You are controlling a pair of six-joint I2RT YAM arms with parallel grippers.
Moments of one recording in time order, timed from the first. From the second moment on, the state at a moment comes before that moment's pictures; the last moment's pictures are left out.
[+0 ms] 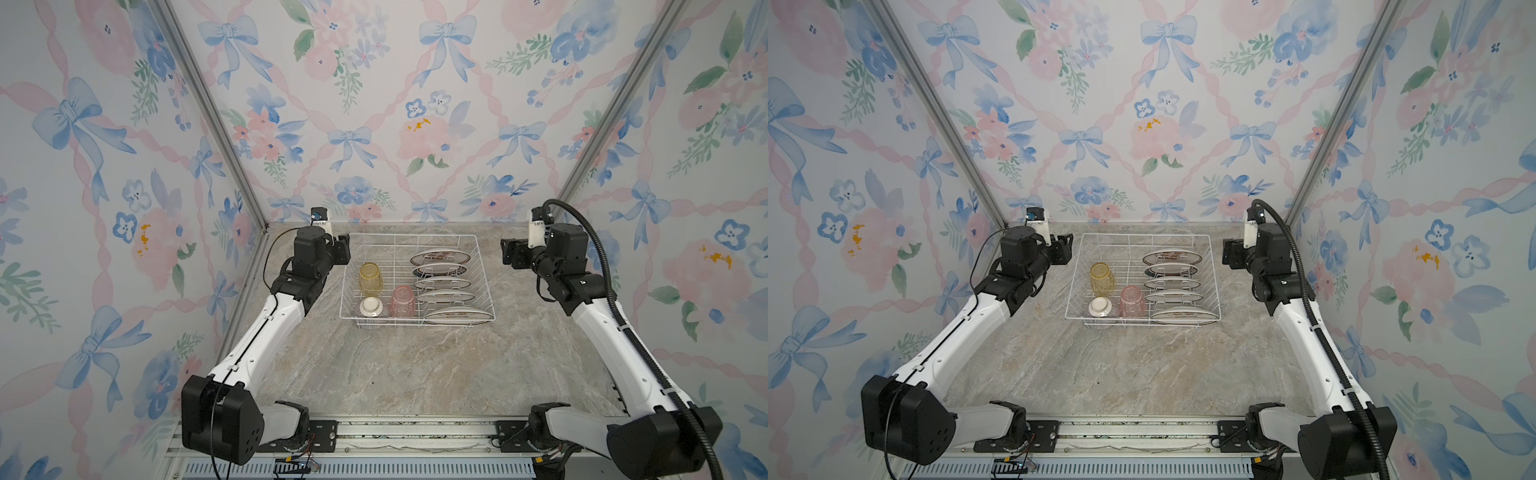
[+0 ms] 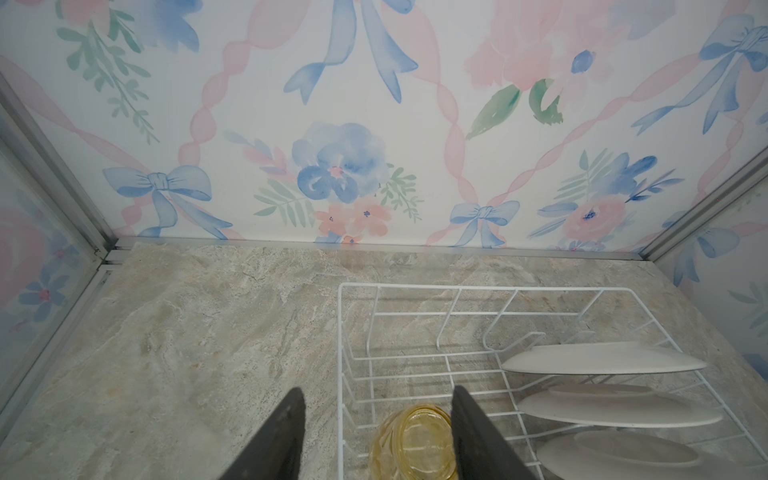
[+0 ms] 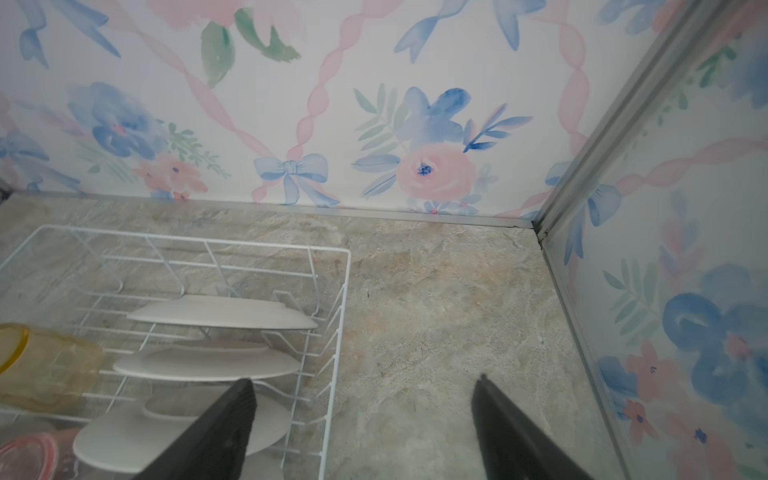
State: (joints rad) left arm -0.26 1.31 1.11 -0.15 -0.08 -0.22; right arm 0.16 1.22 1.22 -0.47 0.00 -0.01
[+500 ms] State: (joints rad) left arm -0.30 1.40 1.12 -0.20 -0.02 -0.28; right arm 0.54 1.04 1.24 -0.86 -0.13 -0.19
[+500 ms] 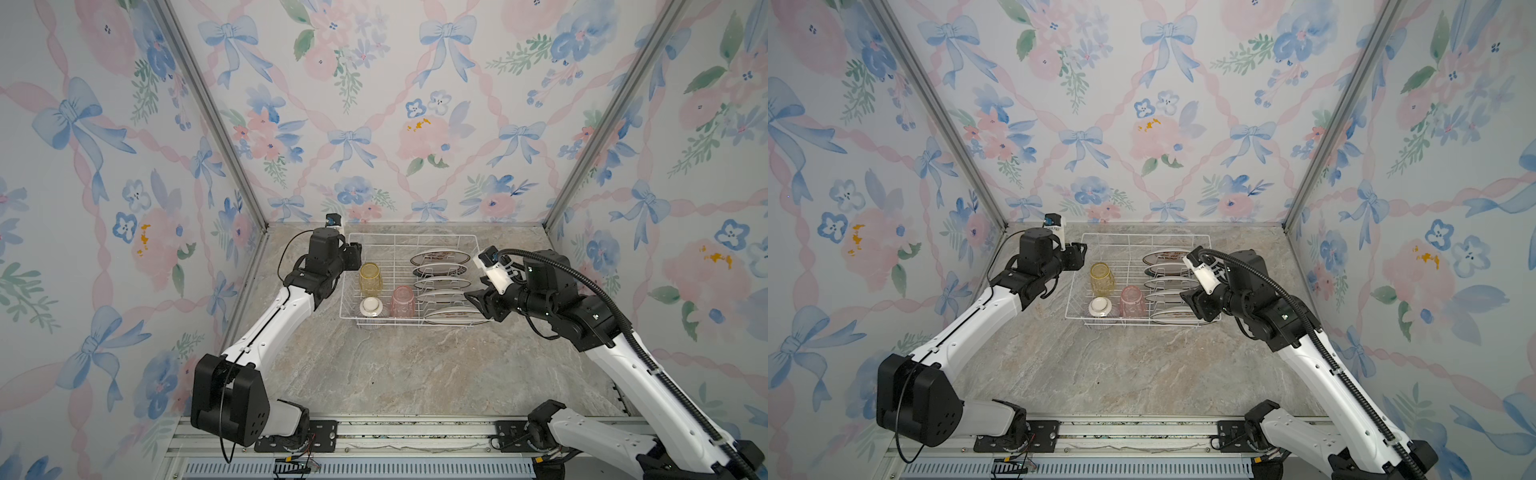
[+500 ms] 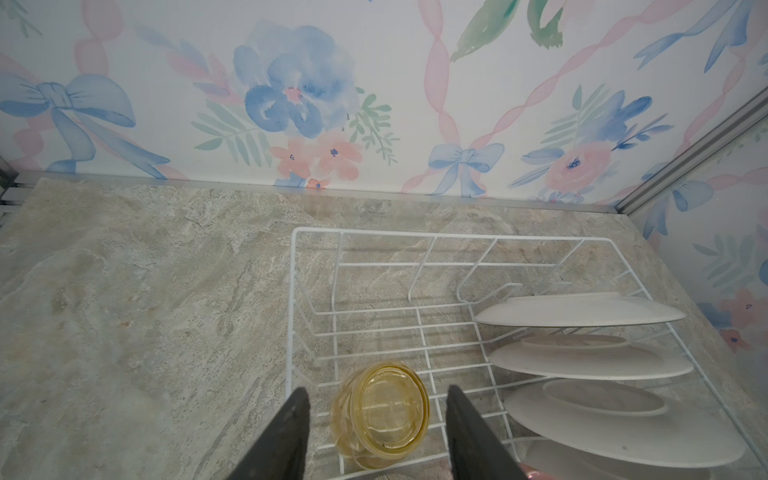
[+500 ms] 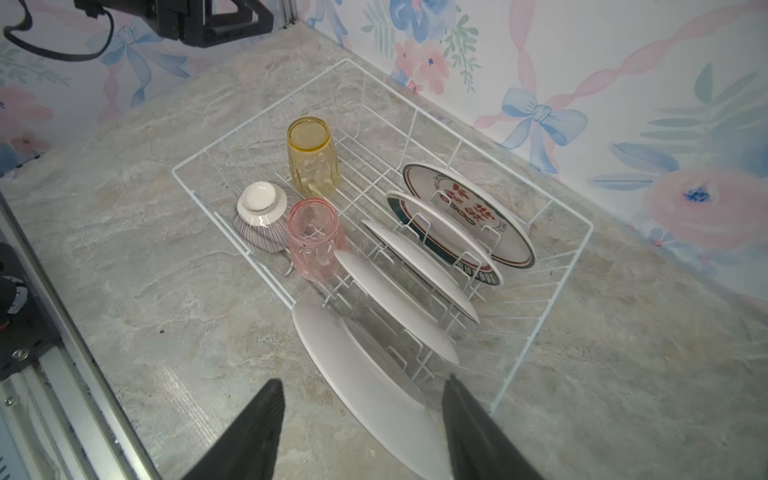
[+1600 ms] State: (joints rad) left arm -0.30 1.42 1.08 -0.30 -0.02 -0.35; right arm 0.61 1.33 1.27 -1.04 0.03 -0.39
